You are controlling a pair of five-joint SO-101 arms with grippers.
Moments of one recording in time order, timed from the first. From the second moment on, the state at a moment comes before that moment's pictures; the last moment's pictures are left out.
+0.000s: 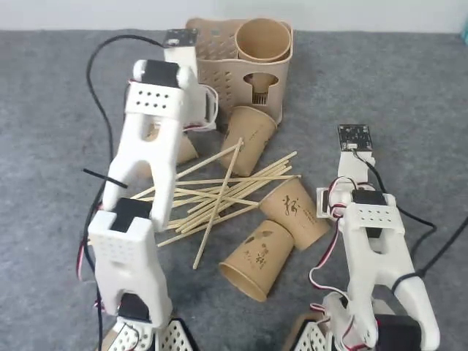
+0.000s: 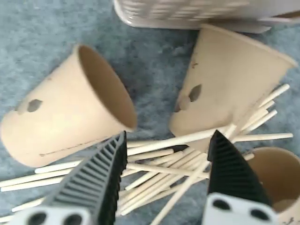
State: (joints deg) left arm 2.8 27.6 -32.7 98.2 16.6; right arm -0.4 -25.4 57.6 43.7 2.4
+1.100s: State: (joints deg) left arm -2.4 31.3 -25.1 90.9 4.6; right arm -0.4 -25.4 57.6 43.7 2.4
